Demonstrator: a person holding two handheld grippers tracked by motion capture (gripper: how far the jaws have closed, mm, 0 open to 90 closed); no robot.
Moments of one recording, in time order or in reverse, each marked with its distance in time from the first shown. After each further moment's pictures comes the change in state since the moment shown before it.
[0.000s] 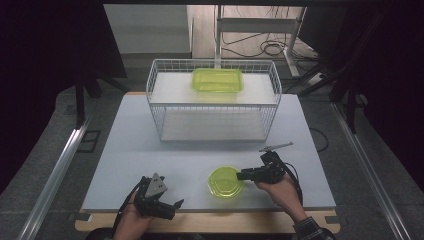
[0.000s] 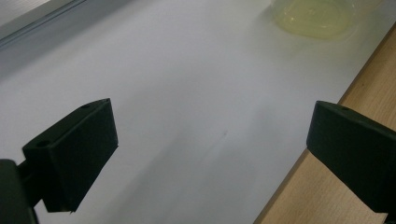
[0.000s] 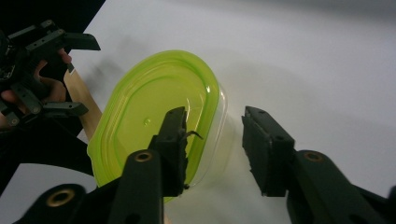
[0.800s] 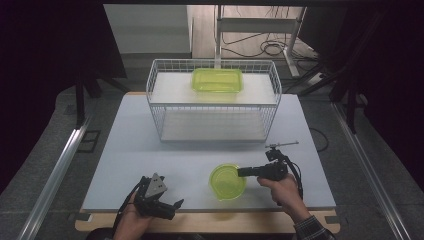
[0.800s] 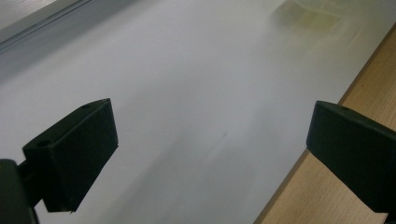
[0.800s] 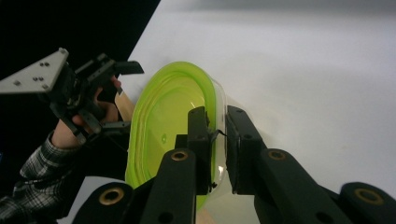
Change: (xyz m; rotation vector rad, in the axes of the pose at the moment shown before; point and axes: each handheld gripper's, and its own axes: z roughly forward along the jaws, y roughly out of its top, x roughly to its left) left arm 0.000 0.000 -0.001 -0.004 0.006 0.003; right arm -0.002 0.004 -0.013 -0.057 0.156 0.127
